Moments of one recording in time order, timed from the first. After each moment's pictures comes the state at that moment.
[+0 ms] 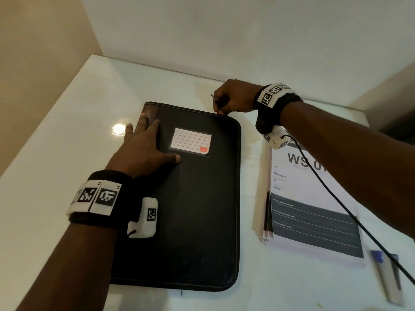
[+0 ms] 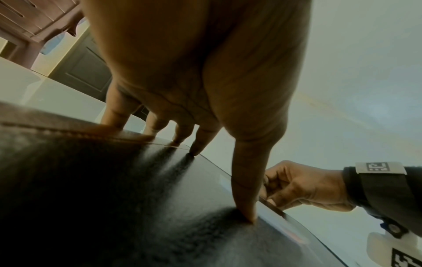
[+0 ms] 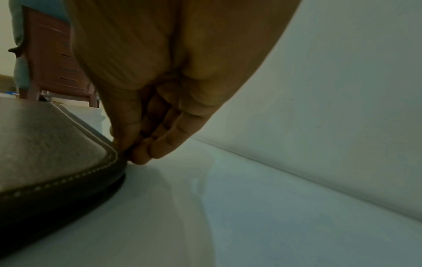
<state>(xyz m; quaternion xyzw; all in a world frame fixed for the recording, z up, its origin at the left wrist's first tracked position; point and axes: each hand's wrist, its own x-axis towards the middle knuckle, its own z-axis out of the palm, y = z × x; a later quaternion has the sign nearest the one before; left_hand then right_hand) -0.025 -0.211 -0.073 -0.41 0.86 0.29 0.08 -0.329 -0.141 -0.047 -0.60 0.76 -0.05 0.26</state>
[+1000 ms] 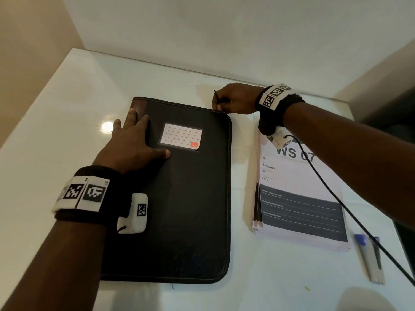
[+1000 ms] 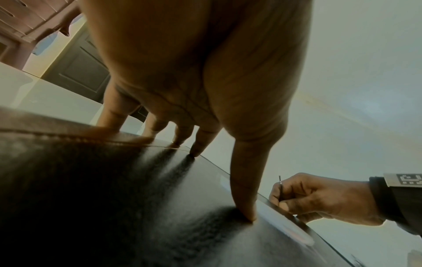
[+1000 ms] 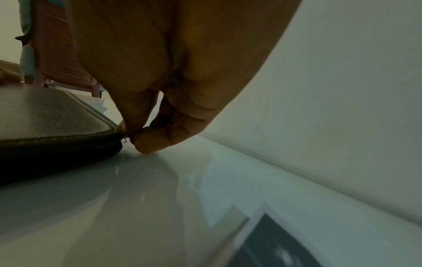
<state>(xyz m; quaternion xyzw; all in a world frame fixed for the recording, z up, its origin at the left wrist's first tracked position) -0.028 -0.209 -0.070 -0.40 0.87 0.28 0.08 -0.332 -0.103 -0.047 -0.61 0.76 0.00 0.24</state>
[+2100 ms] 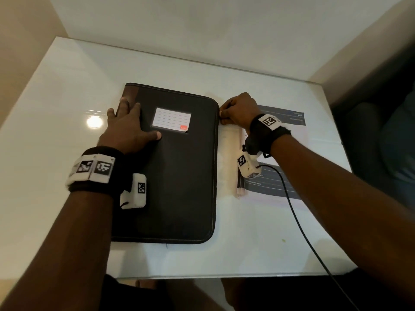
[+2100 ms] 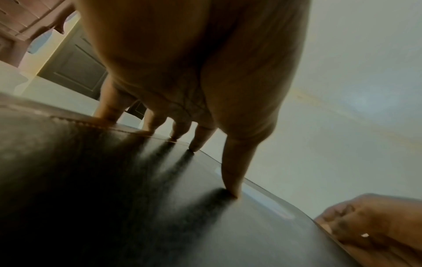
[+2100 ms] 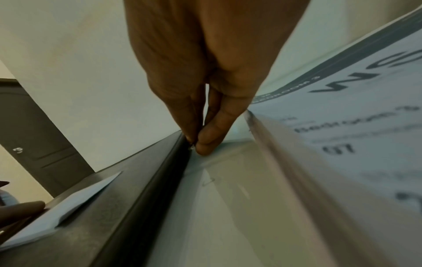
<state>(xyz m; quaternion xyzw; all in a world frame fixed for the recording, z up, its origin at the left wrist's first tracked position) -0.022 -0.195 -0.073 -0.39 0.87 0.29 0.08 -0.278 -0.010 -0.077 -0.25 0.87 -0.33 0.26</state>
